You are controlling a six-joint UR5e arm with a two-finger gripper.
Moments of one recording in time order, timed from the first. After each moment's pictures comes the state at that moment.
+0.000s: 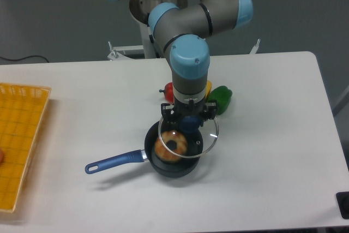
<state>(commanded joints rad) 2.44 -1.87 -1.63 -1.17 1.56 0.33</state>
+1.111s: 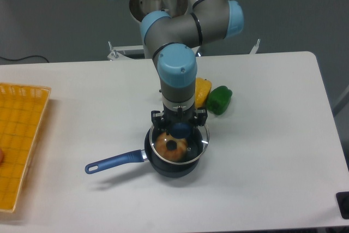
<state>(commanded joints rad) 2.39 -1.91 -1.63 -1.11 1.56 0.26</state>
